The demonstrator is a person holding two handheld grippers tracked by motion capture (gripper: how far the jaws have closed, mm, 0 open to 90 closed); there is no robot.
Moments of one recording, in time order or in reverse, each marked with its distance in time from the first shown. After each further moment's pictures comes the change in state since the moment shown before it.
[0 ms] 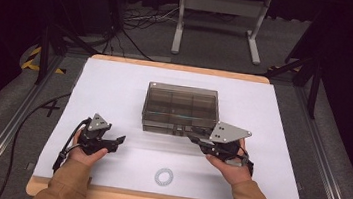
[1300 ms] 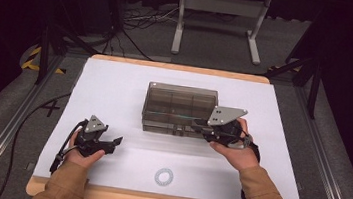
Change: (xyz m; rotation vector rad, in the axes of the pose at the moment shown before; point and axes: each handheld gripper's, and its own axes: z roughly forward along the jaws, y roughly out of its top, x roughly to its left) left arm 0.002 -0.007 -0.007 0.002 0.022 -0.010; right arm -0.032 0.024 0.005 0.170 0.050 -0.025
